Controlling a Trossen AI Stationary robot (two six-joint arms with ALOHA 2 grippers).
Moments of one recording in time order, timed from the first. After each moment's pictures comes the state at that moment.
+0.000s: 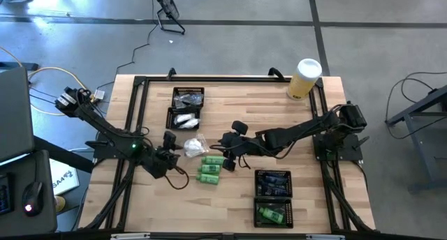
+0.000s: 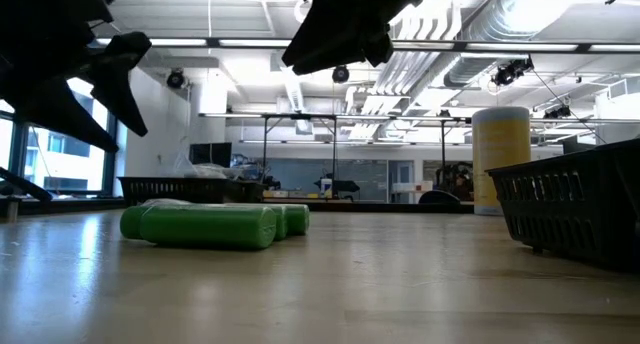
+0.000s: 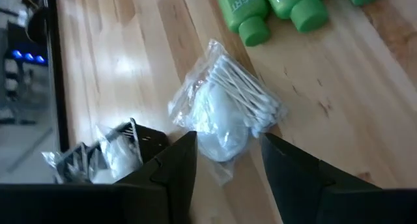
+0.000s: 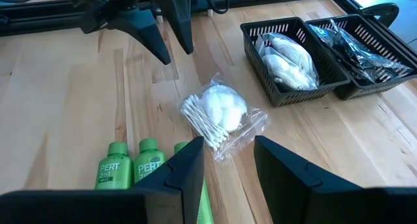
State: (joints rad) left arm -0.60 1.11 0.59 -0.53 -0.68 0.09; right arm 0.22 1.74 1.26 -0.14 0.38 0.29
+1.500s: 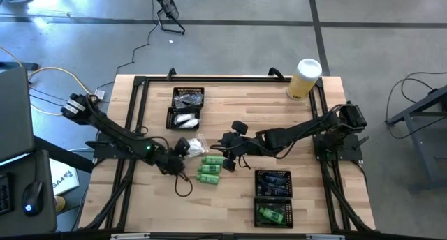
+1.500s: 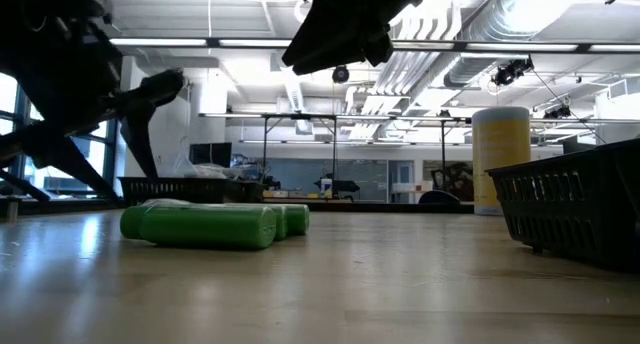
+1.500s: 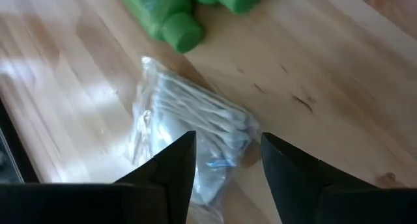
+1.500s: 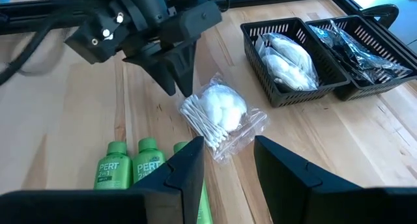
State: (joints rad) left arm -0.46 1.31 0.57 -0.32 -0.48 0.52; right arm 0.21 1.74 1.26 -0.14 0.38 0.28
